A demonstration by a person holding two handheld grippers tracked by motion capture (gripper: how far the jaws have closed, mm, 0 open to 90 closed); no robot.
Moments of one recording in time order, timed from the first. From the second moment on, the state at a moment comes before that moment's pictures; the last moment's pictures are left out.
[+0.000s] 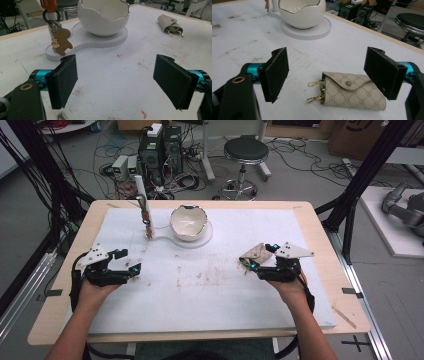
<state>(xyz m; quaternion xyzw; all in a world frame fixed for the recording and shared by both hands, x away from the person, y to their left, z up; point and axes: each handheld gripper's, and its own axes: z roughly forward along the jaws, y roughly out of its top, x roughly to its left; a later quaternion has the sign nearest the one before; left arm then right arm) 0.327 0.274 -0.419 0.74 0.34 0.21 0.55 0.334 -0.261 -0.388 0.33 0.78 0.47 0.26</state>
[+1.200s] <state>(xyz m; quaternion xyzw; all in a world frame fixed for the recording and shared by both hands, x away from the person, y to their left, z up) 0.336 0.236 -0.414 0.76 0.31 0.19 0.55 0.327 -0.310 -0.401 0.39 0.74 0.46 0.29</state>
